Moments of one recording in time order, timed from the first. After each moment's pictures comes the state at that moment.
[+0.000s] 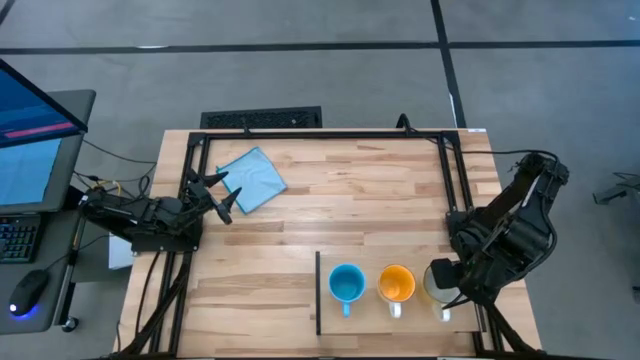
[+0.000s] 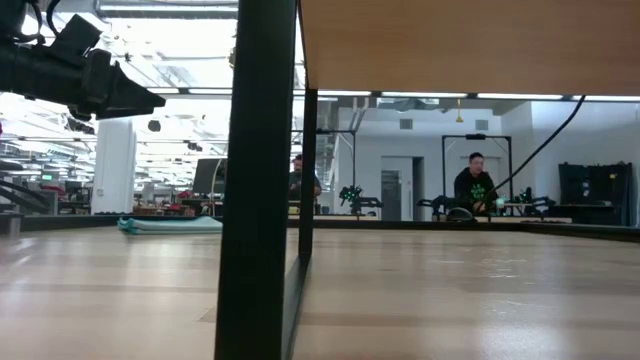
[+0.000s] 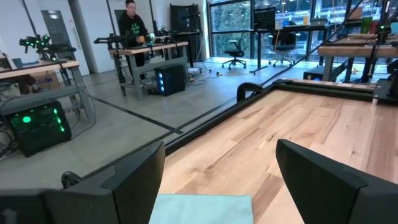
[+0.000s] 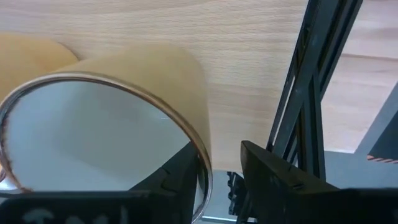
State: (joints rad) left arm -0.24 0.01 0.07 -0.12 -0.97 0.00; right arm 0.91 1.35 1.53 -1.57 -0.11 2.33
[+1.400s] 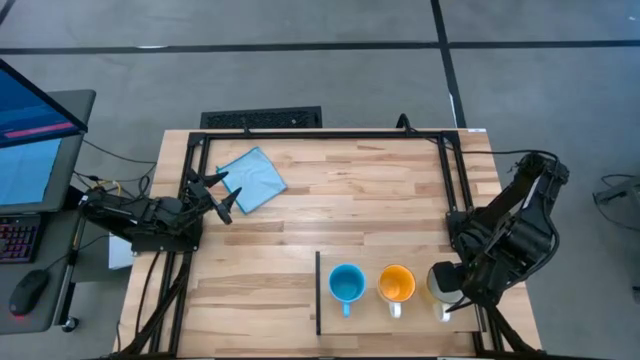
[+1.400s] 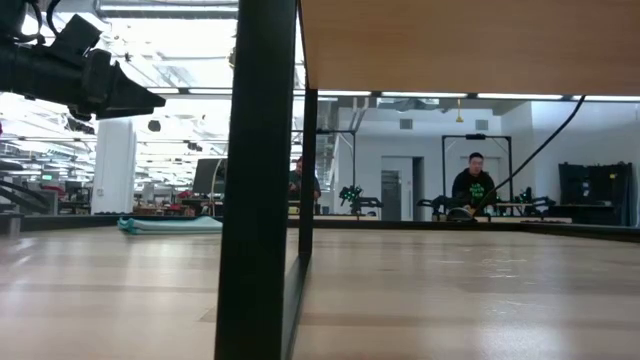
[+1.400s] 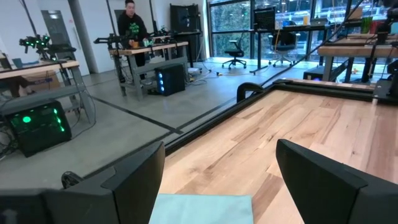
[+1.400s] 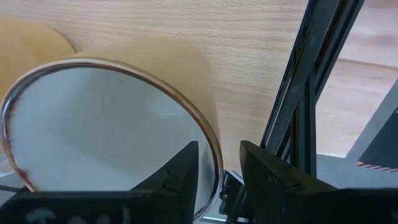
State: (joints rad) left arm -0.24 0.01 0.07 -0.12 -0.97 0.00; right arm 0.93 1.35 1.53 -1.57 -0.11 2.30
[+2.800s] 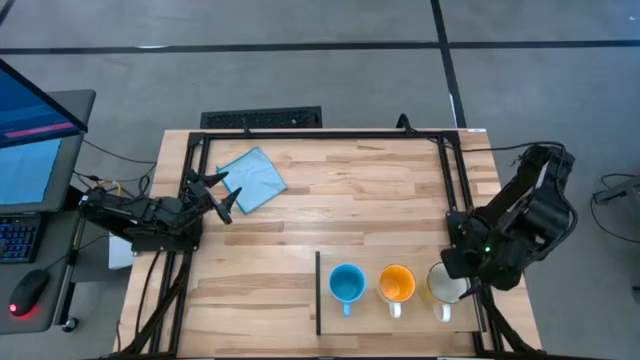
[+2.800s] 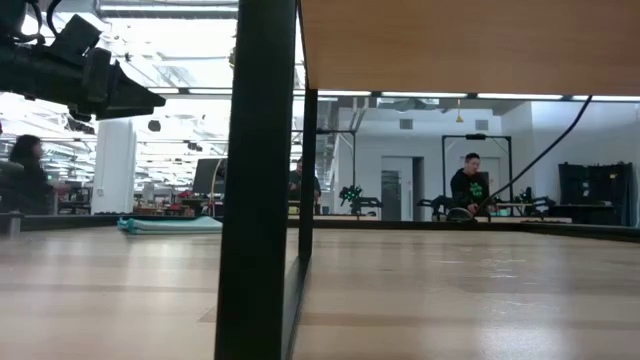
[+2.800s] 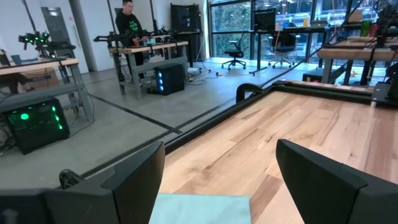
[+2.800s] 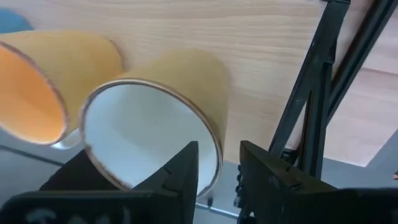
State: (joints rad) left arm -0.24 0.01 0.07 -0.12 -0.97 -0.02; right arm 0.94 1.24 1.54 -1.57 -0.02 2.28
